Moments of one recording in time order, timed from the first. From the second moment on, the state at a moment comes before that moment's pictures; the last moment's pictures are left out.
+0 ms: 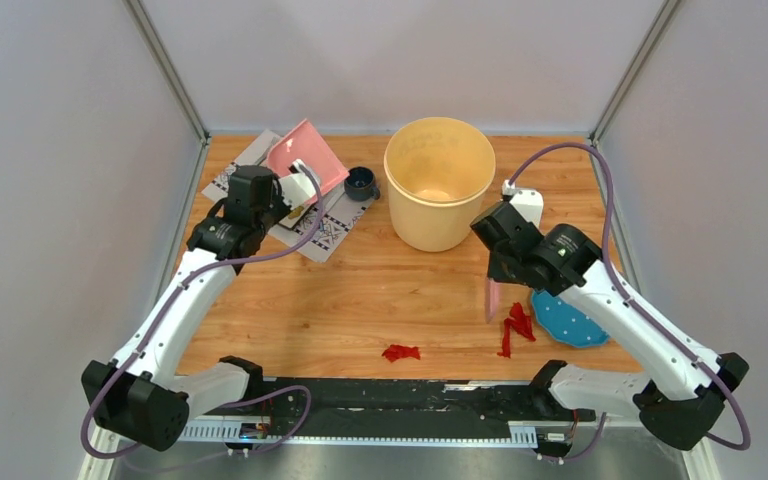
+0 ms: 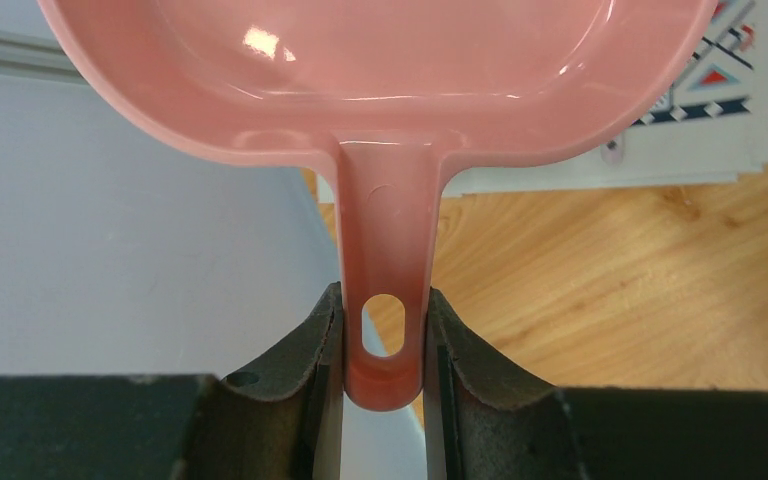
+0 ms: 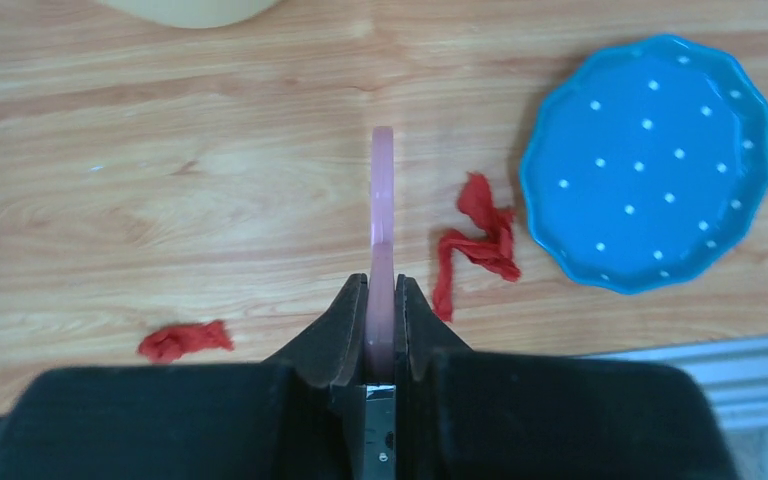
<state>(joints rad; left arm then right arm) -0.32 1.13 1.12 -0.56 -0.29 0.75 0.80 1.13 1.34 -1.27 0.50 0.75</state>
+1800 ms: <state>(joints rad) -0.30 1.11 0.94 -0.73 -0.26 0.71 1.37 1.45 1.58 -0.99 0.31 0.36</state>
